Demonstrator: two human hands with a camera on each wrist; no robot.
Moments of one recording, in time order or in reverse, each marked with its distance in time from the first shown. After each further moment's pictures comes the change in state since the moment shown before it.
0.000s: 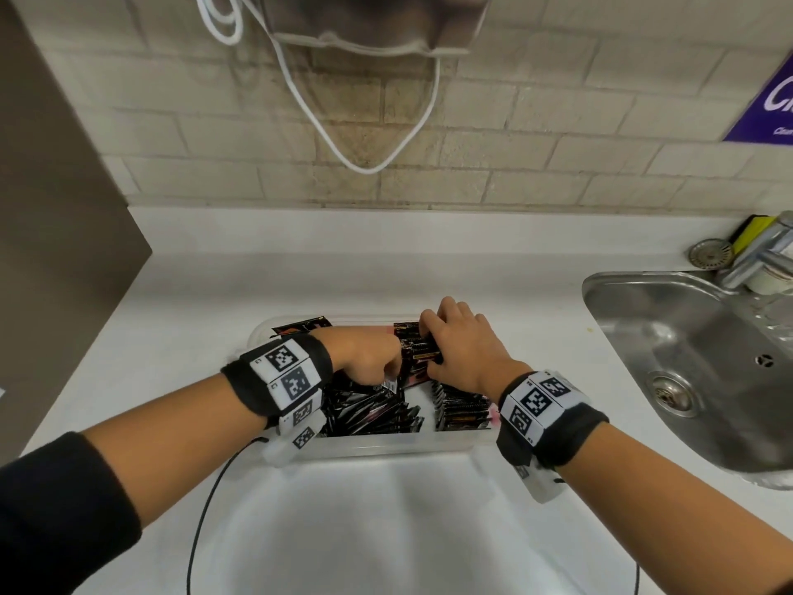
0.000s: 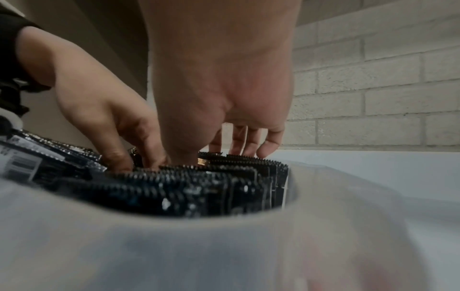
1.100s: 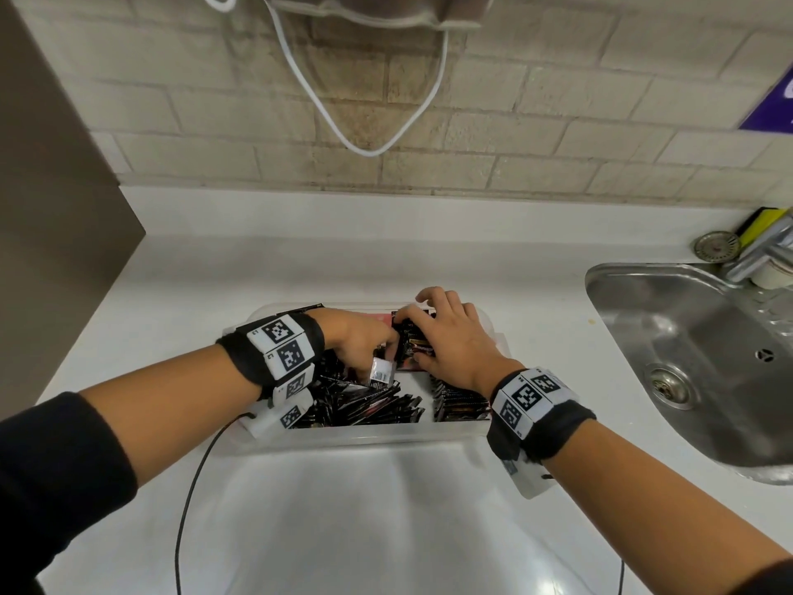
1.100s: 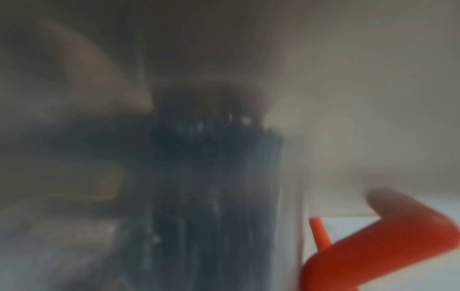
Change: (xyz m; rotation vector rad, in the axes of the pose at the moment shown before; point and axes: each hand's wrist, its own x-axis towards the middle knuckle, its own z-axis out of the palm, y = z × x) left_hand 0.014 -0.018 0.003 -0.124 -0.086 -0.077; right_hand 0.006 -0.003 0.018 0.028 0.090 -0.097
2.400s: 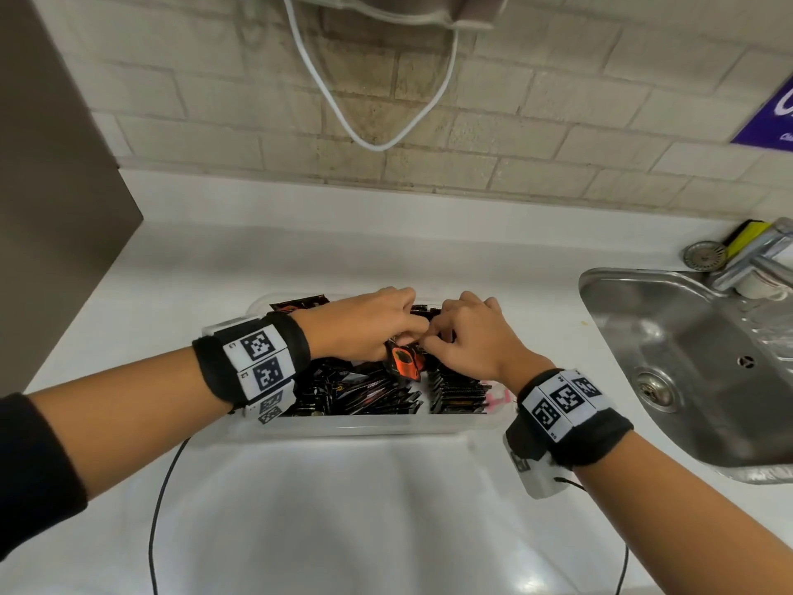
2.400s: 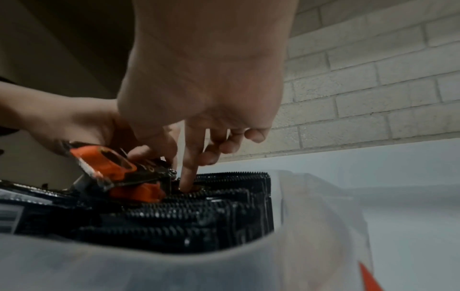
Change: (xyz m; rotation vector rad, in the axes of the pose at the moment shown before) left_hand -0.028 0.005 0.009 0.143 0.547 0.389; right_hand -0.018 0.003 -0.032 0.201 -0.032 0.081
